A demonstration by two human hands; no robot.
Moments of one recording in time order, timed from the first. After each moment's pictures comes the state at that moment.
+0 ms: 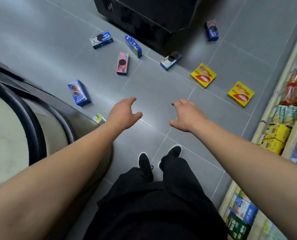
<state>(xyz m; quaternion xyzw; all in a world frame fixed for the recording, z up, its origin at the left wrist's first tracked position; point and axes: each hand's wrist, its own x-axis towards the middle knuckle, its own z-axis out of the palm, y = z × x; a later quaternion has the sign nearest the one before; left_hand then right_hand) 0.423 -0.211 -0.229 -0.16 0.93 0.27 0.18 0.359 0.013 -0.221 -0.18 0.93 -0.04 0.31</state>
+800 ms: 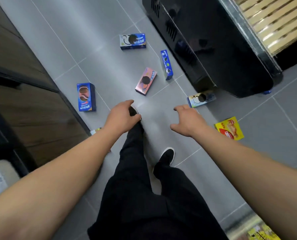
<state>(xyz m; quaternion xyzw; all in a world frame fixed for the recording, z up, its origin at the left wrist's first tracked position) 0.090 -0.393 -0.324 -0.38 0.85 0.32 0.20 -0.055 -0.206 -0.328 -0.30 0.86 0.02 0.40</state>
